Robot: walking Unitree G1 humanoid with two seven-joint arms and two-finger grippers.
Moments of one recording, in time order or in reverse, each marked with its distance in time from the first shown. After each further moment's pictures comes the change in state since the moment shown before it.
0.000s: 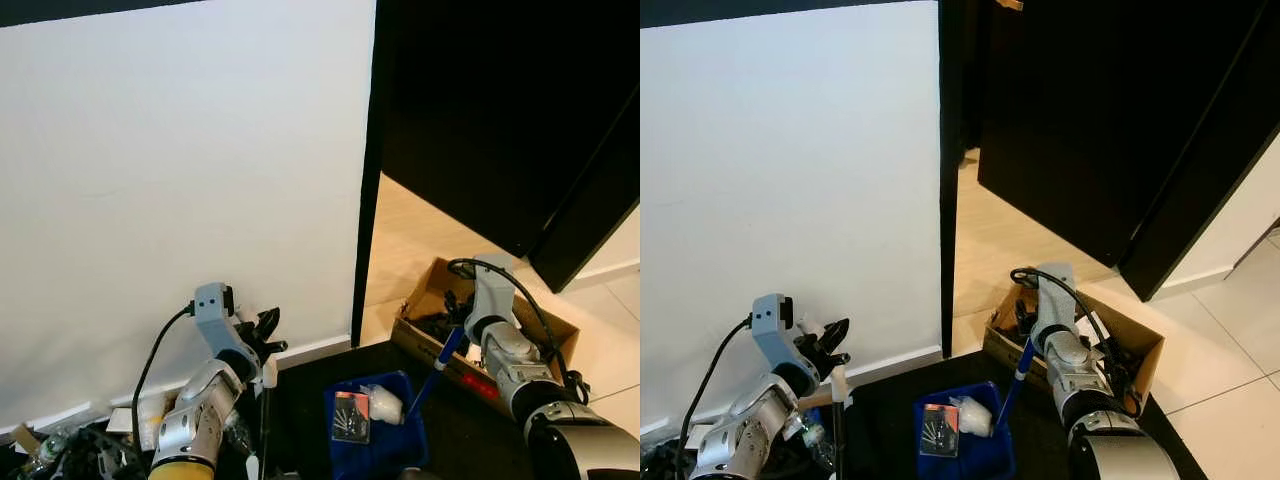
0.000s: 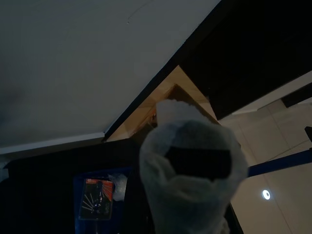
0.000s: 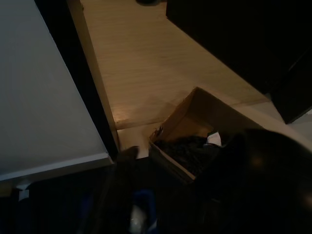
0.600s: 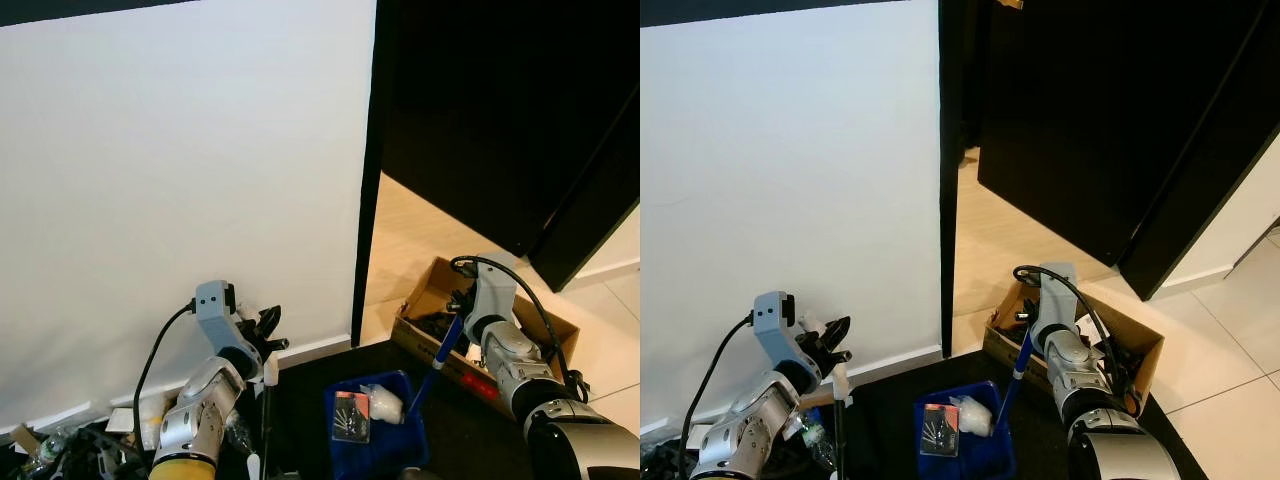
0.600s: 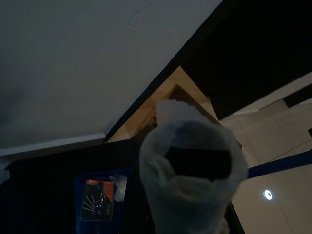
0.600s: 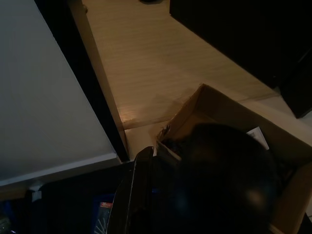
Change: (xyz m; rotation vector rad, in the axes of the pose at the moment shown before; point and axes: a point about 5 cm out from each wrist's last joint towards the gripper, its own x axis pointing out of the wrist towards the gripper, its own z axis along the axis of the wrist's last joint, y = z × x) left arm 0.003 -0.002 0.001 0.007 0.000 0.002; right arm 0.000 -0.001 0.001 0.056 -0.003 0.003
